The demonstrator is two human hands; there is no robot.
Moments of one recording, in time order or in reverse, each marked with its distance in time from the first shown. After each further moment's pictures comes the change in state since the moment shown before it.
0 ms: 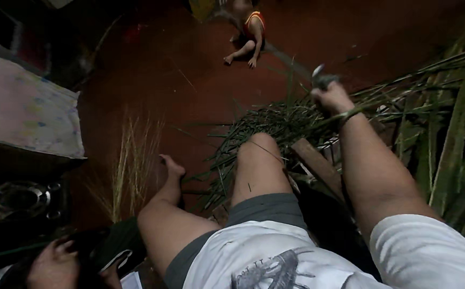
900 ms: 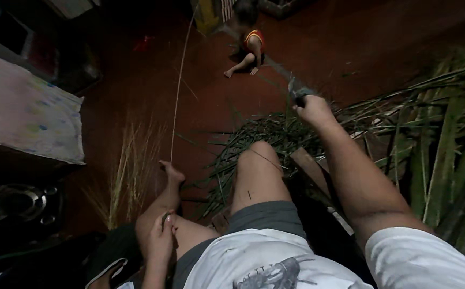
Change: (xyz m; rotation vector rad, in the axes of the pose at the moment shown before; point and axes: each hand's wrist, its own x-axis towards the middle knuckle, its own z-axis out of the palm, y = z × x) left_hand -0.057 0.093 0.136 -0.506 -0.197 0.138; right_hand -0.047 -0.079 0.022 -0.448 0.024 -0.105
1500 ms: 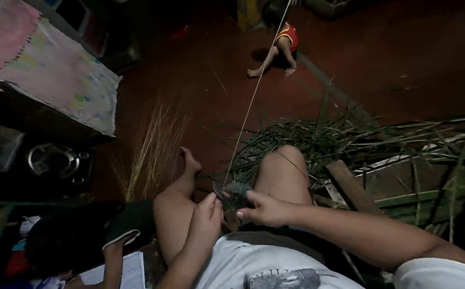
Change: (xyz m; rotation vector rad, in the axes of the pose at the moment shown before) left_hand -0.029 0.085 0.019 -0.115 -0.216 0.198; right_hand -0.196 -0.090 0.116 0.620 -1.219 -0.618
